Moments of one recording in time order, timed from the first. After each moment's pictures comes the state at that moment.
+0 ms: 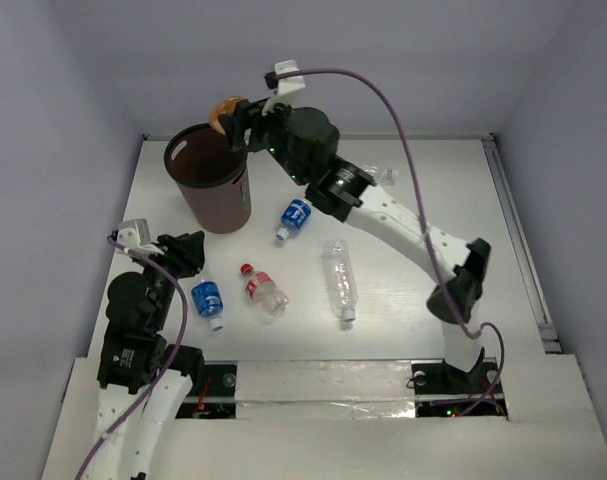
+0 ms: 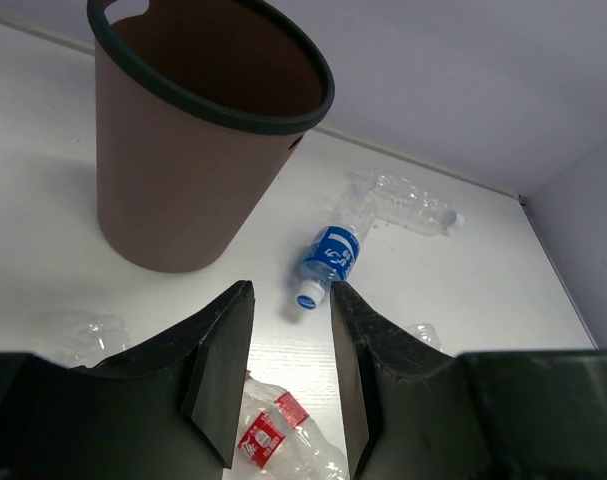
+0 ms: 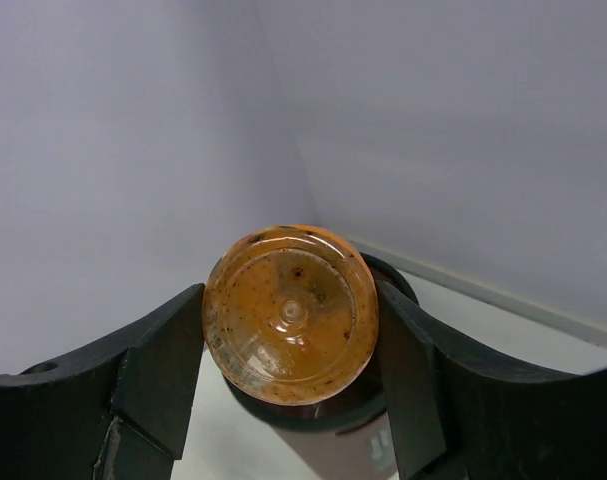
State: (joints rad) left arm -0.18 0.32 0.68 -0.39 -0.06 -0.46; right arm 0.96 1.91 2.11 0.00 0.29 0.18
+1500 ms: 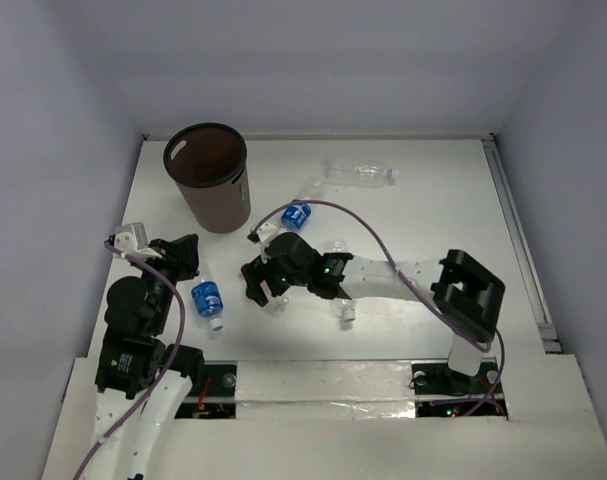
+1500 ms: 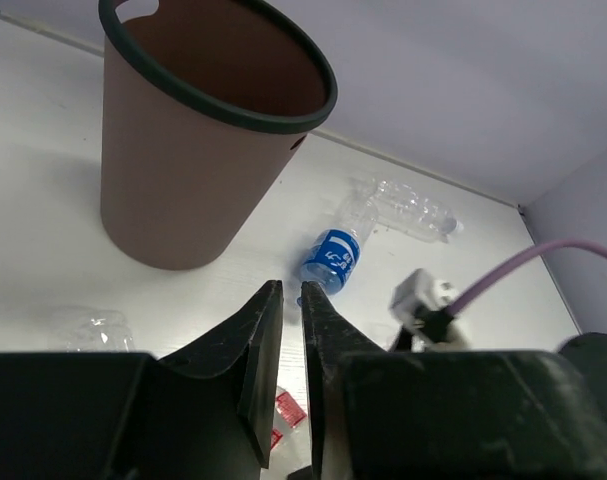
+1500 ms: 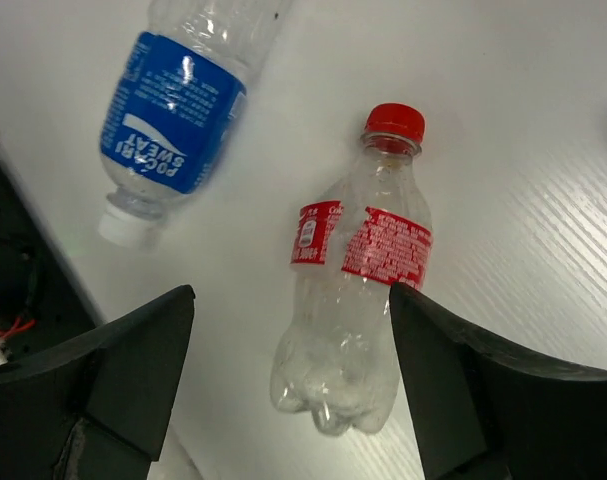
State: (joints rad) left arm -0.22 0.29 0.68 -0.41 -0.11 -0.48; right arm 1.11 1.78 1.21 0.00 0.02 0.35
